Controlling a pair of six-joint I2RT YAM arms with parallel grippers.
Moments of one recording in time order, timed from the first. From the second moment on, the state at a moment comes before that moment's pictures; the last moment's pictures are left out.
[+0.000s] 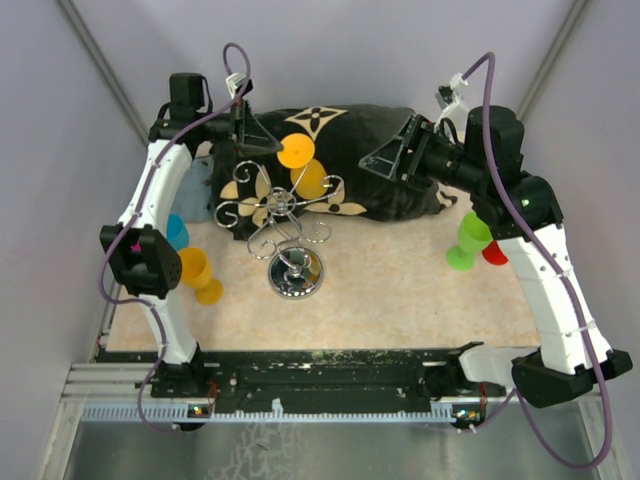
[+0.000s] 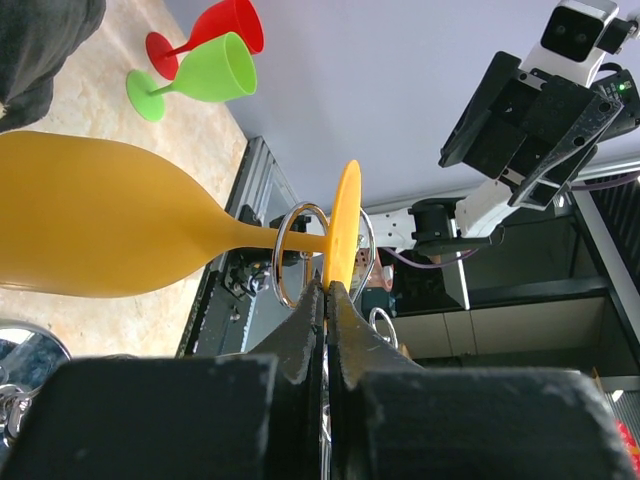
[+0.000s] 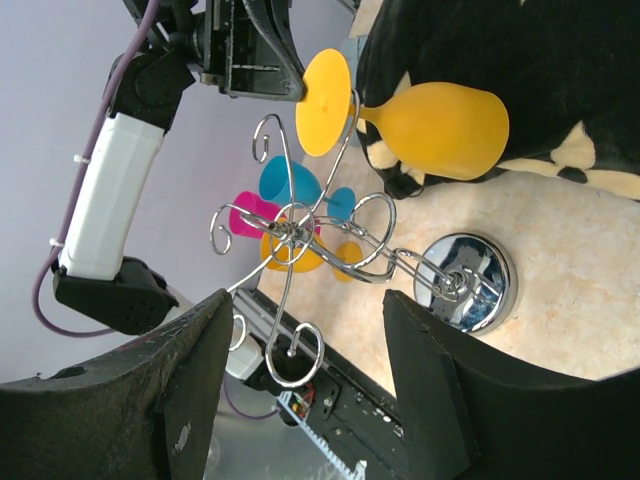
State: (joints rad) left arm -0.13 1.94 2.00 -0.55 1.41 -0.68; right arm 0.40 1.23 1.73 -0.77 -0.41 0.69
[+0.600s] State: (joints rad) left arm -0.17 1.94 1.99 -0.54 1.42 -0.68; right arm 0.40 1.23 1.73 -0.77 -0.41 0.68
